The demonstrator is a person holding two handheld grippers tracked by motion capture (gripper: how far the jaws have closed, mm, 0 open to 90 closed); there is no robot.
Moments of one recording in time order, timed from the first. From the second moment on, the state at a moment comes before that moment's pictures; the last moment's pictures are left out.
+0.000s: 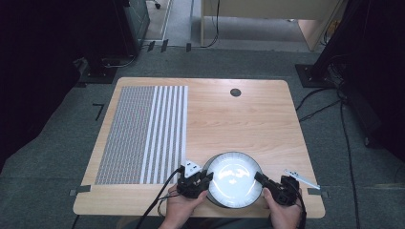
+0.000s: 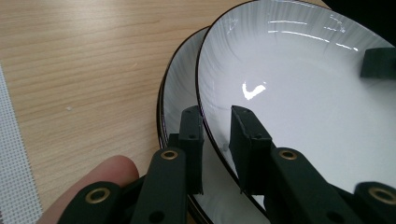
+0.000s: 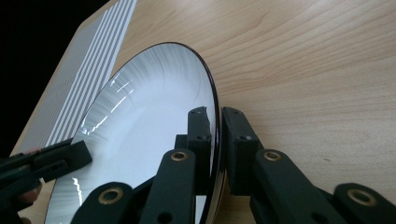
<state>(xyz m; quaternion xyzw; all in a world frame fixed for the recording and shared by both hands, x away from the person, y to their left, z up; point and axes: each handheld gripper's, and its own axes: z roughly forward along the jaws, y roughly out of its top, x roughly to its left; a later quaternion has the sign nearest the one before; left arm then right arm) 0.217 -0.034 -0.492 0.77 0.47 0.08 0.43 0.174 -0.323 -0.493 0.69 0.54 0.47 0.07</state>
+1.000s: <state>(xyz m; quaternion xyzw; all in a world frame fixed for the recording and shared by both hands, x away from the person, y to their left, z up) 0.217 -0.029 -0.485 0.75 0.47 0.09 0.45 0.172 -0.322 -0.482 0.70 0.55 0.45 0.07</state>
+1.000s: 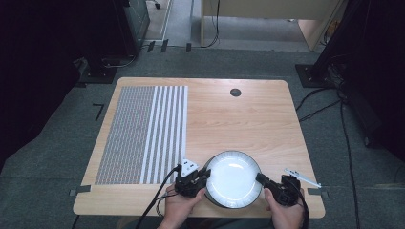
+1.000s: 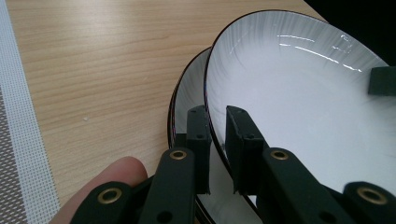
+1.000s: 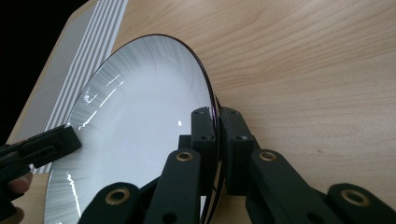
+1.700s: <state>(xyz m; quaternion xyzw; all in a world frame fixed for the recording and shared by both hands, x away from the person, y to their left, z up) 0.216 -0.019 -0.473 0.74 0.49 0.09 0.45 0.178 -0.314 -0.473 0.70 0.56 0.44 0.07</state>
